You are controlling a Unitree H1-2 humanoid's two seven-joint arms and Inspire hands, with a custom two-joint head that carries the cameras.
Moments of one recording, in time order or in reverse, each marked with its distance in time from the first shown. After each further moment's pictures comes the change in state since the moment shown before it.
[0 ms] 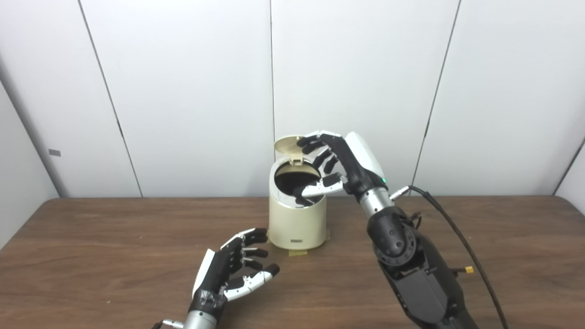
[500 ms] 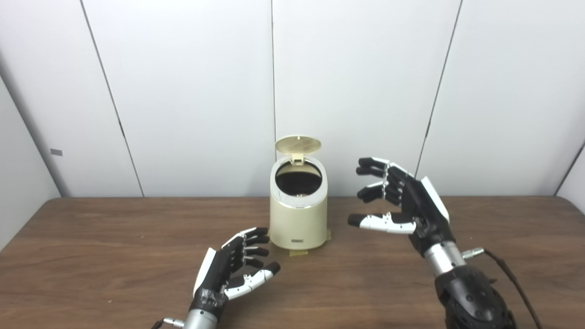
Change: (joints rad) left arm -0.003 0.008 0.004 0.005 -0.004 -0.009 -0.001; right arm 0.341 -0.027 -0.172 -0.278 0.462 0.041 0.184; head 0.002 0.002
